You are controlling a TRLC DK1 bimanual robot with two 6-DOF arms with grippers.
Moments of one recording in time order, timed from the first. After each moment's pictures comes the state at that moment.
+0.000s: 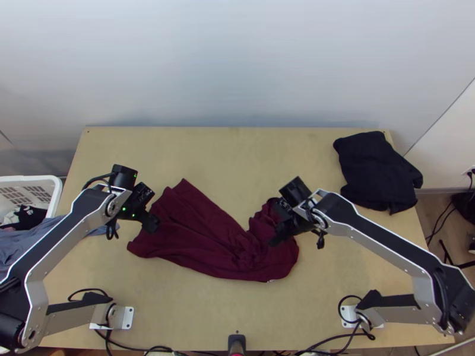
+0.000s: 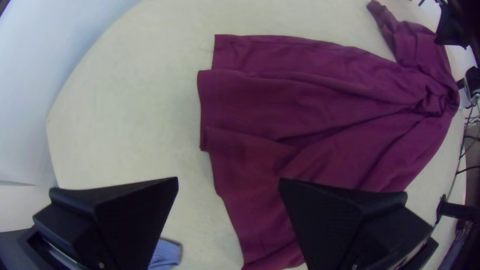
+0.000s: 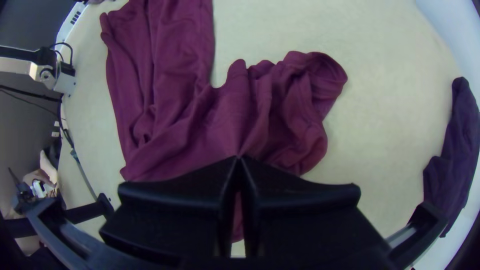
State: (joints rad) left arm -0.20 1.36 0.95 -0.74 -0.01 0.46; right arm 0.73 1.46 1.07 -0.81 -0.18 0.03
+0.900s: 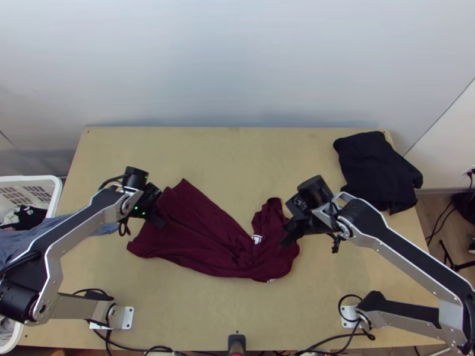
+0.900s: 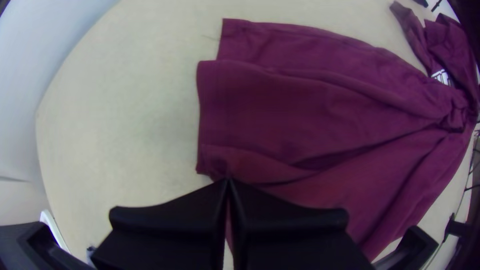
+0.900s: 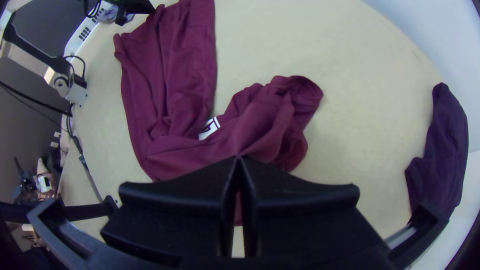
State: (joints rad) left arm -0.20 1.49 0.90 -0.54 -0.02 0.42; right arm 0.69 1.28 1.05 -0.83 -0.18 0.01
